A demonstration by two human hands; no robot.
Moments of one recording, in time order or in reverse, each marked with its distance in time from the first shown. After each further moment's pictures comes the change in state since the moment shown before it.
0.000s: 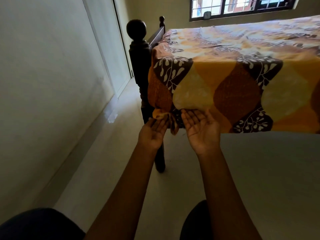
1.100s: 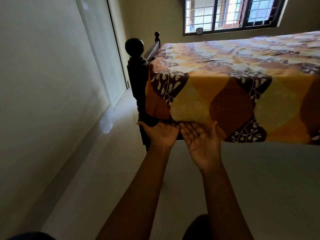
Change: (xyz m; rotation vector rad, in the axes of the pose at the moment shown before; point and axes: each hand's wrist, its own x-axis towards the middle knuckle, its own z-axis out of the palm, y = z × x) left_hand 0.010 -0.017 0.041 -0.287 -0.375 -0.029; right_hand 0.006 -0.007 -0.018 -0.067 -0.064 -0.011
